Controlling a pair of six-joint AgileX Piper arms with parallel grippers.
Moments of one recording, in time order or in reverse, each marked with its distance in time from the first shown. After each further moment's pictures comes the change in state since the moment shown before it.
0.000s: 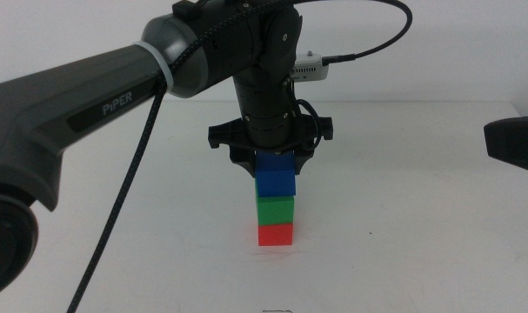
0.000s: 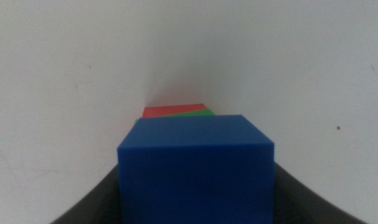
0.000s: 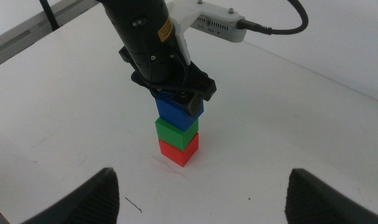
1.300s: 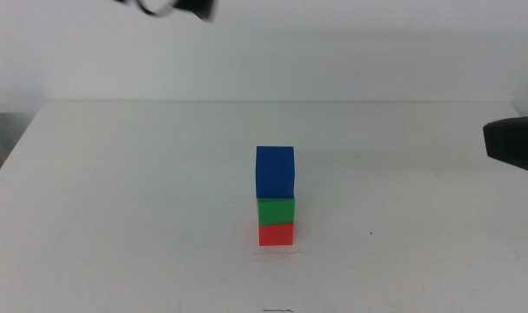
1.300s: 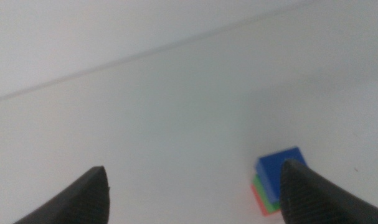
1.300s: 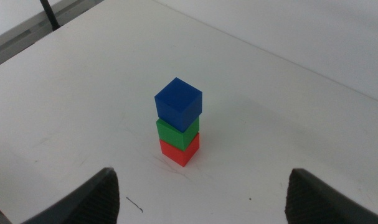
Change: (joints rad) left arm 0.009 -0.526 0.000 0.306 0.033 0.343; right arm 0.000 0.000 0.000 0.000 0.000 0.000
